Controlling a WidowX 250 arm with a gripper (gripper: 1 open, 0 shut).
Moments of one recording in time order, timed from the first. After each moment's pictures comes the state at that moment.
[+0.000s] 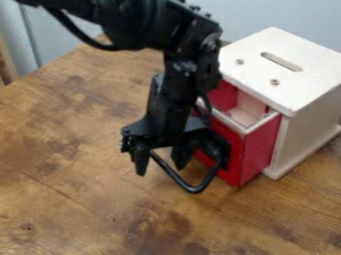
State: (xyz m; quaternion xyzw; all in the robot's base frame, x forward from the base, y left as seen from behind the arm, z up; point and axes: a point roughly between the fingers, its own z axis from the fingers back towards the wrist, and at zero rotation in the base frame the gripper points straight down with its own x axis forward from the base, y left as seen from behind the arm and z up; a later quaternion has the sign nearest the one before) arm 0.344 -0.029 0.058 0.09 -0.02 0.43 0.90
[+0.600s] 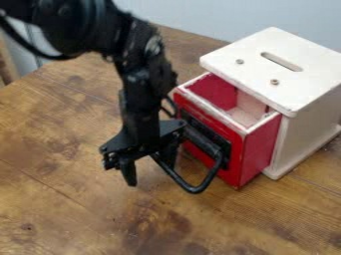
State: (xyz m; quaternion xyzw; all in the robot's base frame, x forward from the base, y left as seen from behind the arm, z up) arm 0.340 -0.013 0.043 -0.02 -0.06 0.48 0.87
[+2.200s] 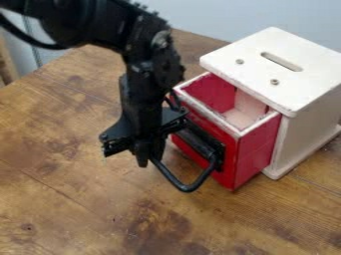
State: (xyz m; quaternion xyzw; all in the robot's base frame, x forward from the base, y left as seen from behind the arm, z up) arm 0.339 -0.011 0.065 0.04 -0.09 0.48 0.87
